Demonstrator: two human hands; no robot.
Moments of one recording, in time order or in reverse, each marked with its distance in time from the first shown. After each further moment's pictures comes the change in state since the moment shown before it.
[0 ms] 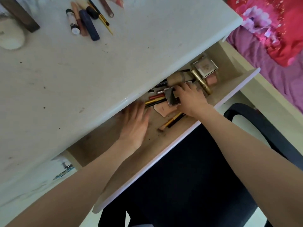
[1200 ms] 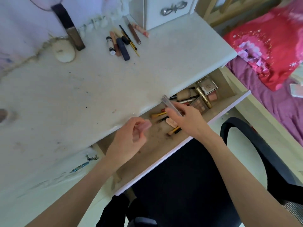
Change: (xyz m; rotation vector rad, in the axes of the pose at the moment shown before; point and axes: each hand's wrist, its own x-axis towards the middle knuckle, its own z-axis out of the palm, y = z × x) left_hand -0.097 -0.025 -0.088 -1.025 0.177 -0.239; right_hand -0.107 -0.070 -0.072 0.868 0.032 -0.068
